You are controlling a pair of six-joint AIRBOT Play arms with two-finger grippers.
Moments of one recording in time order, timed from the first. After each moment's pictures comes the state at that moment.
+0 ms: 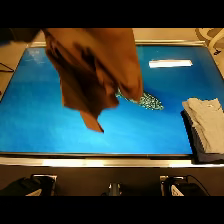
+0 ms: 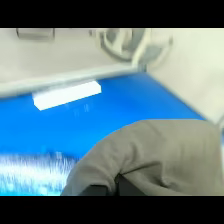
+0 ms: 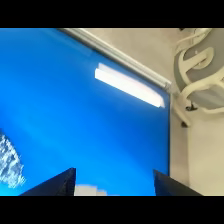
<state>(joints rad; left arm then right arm) -0.46 -1.13 1.86 1.26 -1.11 -1.58 0.01 -0.95 1.83 -1.71 1.36 1.05</state>
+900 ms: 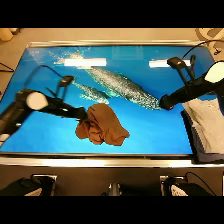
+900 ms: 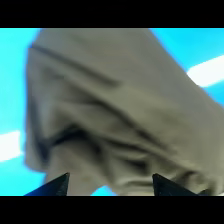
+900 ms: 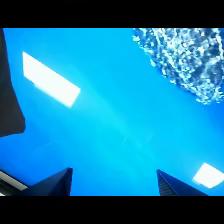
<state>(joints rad) -0.38 -1.15 1.13 1.32 -1.21 -1.65 0.01 -1.24 1.38 -1.28 1.46 1.05</state>
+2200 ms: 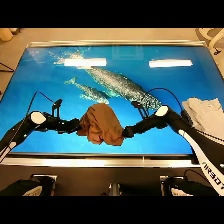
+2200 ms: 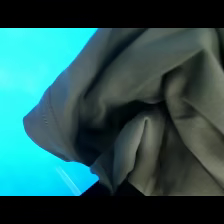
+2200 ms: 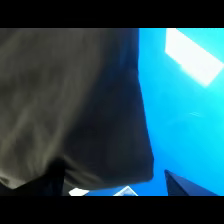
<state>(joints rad) -0.19 -1.16 0.70 0.91 -0.91 -1.57 0.25 -1.42 0.82 -0.76 1.05 0.90</state>
